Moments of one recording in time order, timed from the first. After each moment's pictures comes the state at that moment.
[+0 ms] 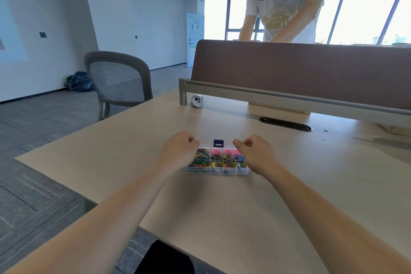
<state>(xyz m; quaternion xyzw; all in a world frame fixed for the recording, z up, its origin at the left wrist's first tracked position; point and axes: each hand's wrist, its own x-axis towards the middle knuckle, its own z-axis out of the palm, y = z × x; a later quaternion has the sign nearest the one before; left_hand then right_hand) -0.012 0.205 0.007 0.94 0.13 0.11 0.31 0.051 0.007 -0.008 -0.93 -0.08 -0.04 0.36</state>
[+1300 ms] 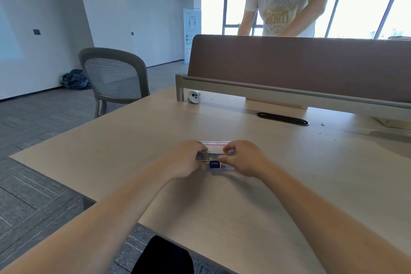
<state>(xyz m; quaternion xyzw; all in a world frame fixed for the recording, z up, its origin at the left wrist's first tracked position) -0.001 0.210 -0.023 0.99 -0.07 0.06 0.13 0.035 0.016 -0.010 -0.95 -0.22 0.02 0.22</state>
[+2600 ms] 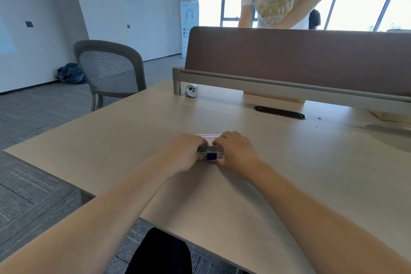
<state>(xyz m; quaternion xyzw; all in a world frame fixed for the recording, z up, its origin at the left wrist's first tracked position) -0.008 0.196 -0.019 0.99 -0.08 0.09 0.11 0.038 0.027 -0.028 -0.94 -0.33 -0.12 0.04</state>
